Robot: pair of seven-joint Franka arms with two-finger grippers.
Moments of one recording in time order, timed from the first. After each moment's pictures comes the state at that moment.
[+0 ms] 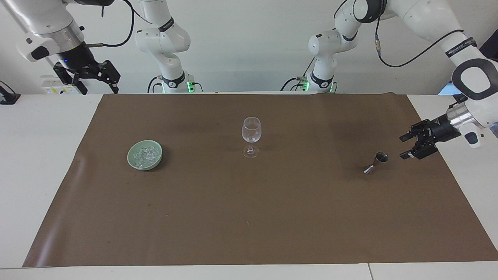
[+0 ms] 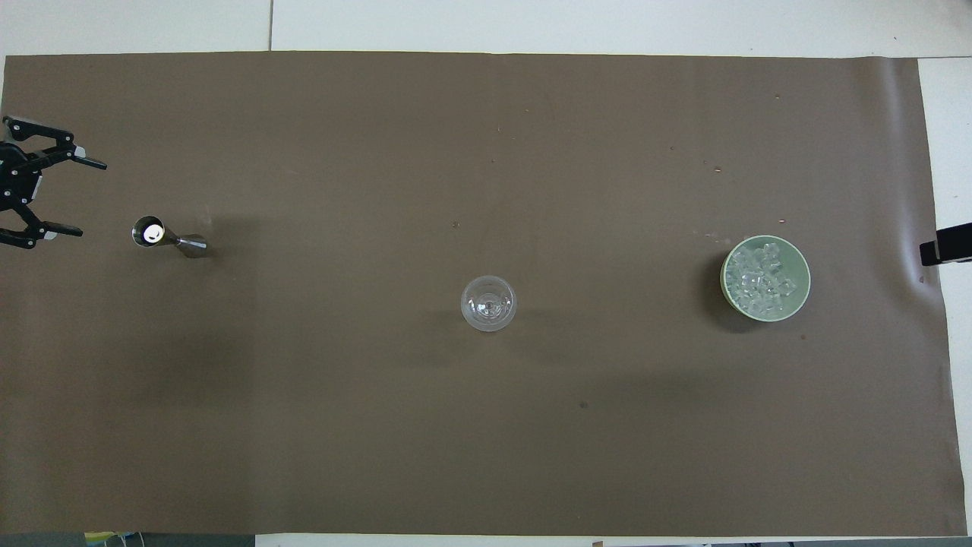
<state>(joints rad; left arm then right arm) 0.23 0.39 0.06 -1.47 -0.53 1.64 -0.78 0.00 -0.10 -0.11 -1.60 0.01 1.49 -0.10</state>
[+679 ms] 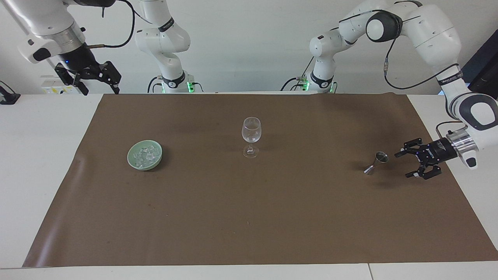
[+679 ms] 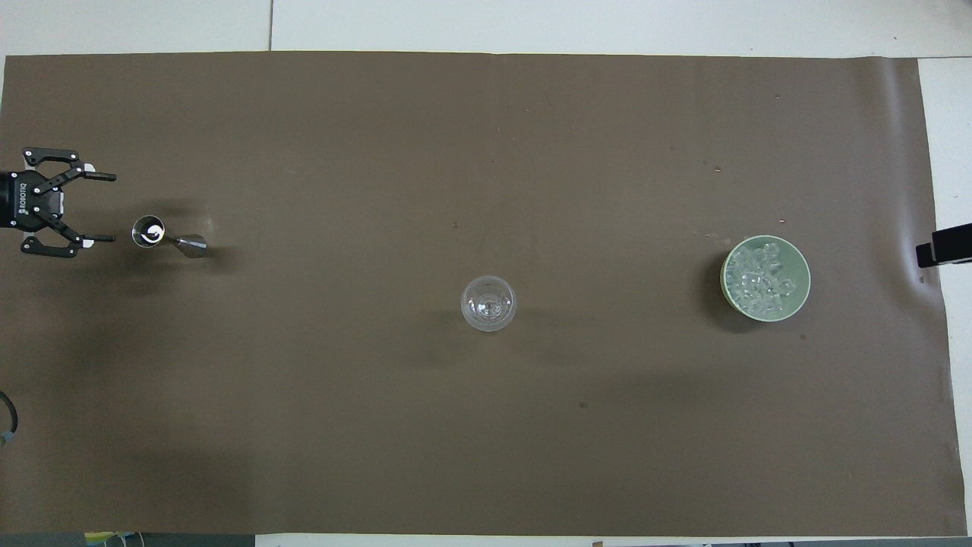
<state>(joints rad) 0.36 0.58 0.06 -1.50 -0.80 1.61 -0.82 0.00 -0.10 -0.11 -1.61 0.01 1.49 -0.10</state>
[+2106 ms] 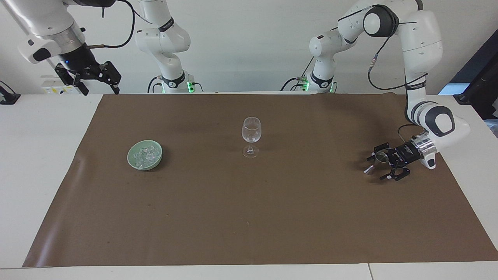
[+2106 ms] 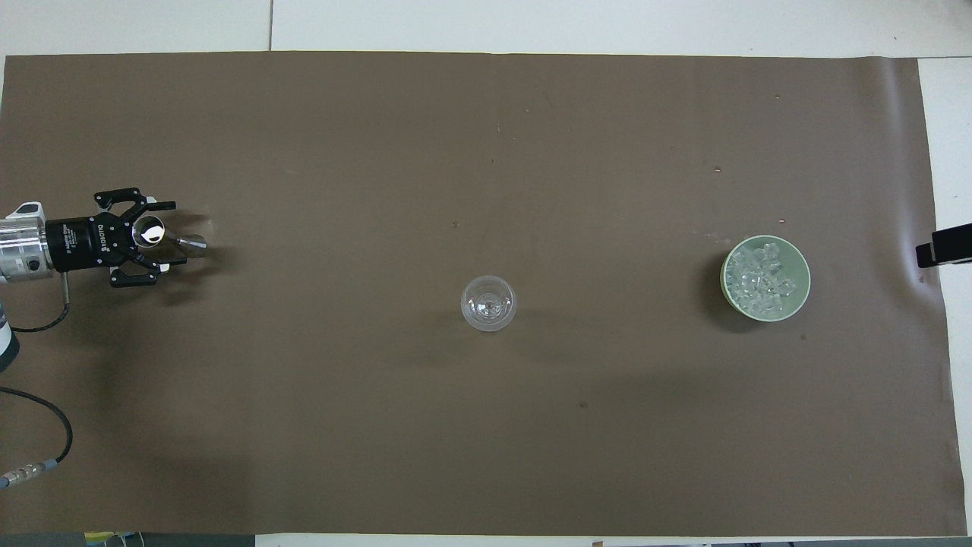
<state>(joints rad) 0.34 0.50 0.05 -1.87 -1.09 1.81 -0.74 0.00 -0.10 -0.11 -1.61 0.01 1.49 -0.10</state>
